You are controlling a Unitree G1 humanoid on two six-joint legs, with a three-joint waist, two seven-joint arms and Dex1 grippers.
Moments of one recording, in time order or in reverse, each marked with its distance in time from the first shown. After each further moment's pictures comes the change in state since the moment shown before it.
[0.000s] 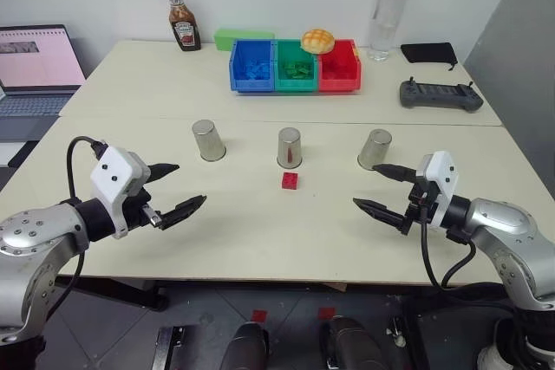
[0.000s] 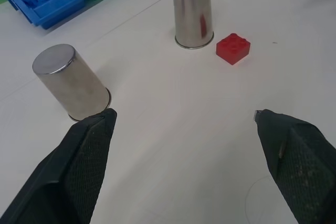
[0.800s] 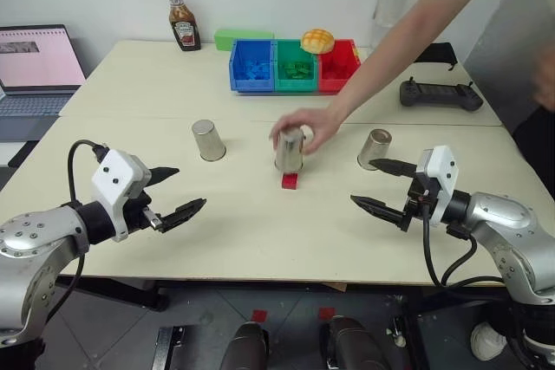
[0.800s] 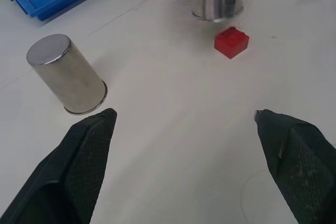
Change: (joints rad) left arm 0.014 0.000 0.000 -0.004 0.000 0.009 0.001; right arm -0.030 0.000 0.001 0.001 0.000 -0.004 0.033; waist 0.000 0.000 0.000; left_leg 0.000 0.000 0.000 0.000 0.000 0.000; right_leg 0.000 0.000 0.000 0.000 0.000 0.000
